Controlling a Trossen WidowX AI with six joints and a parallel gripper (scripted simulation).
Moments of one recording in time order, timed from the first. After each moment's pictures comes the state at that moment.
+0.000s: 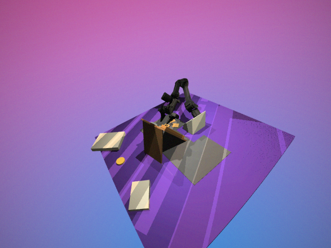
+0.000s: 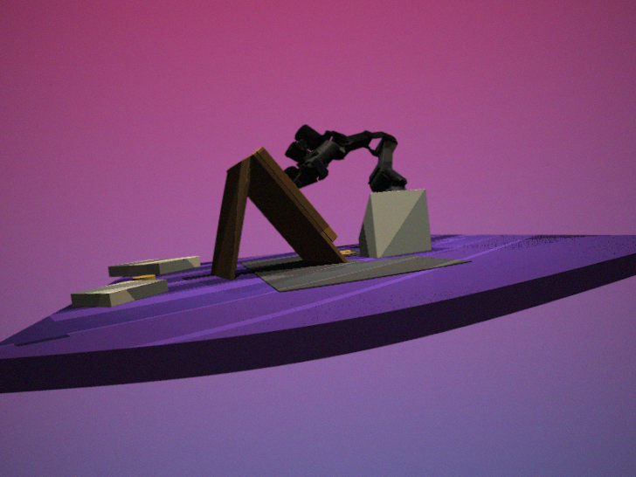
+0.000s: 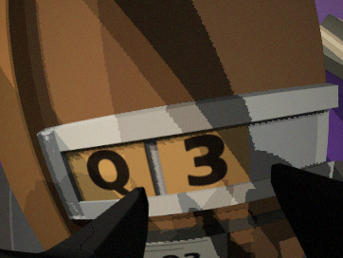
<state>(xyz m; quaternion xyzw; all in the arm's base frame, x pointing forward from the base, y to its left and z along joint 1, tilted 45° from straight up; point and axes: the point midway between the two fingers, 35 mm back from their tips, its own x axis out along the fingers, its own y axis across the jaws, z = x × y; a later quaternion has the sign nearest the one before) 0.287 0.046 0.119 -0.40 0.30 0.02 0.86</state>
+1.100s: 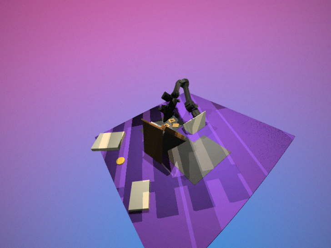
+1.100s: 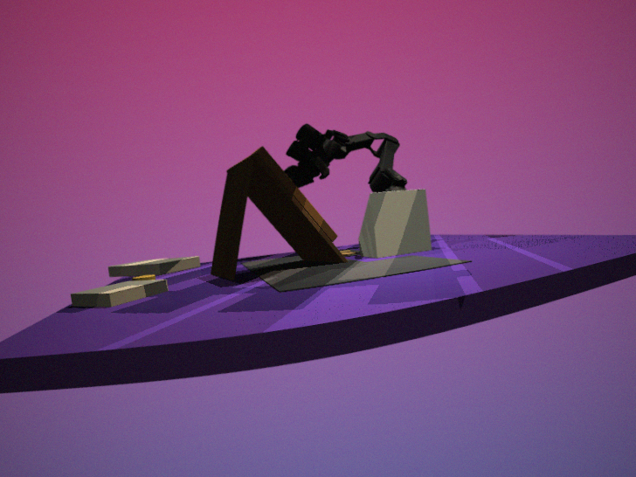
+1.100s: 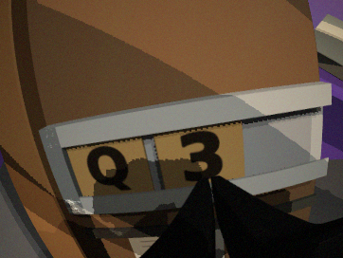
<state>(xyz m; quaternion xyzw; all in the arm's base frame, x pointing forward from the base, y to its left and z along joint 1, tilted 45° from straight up) 0.283 0.045 0.123 -0.40 0.30 0.02 0.86</state>
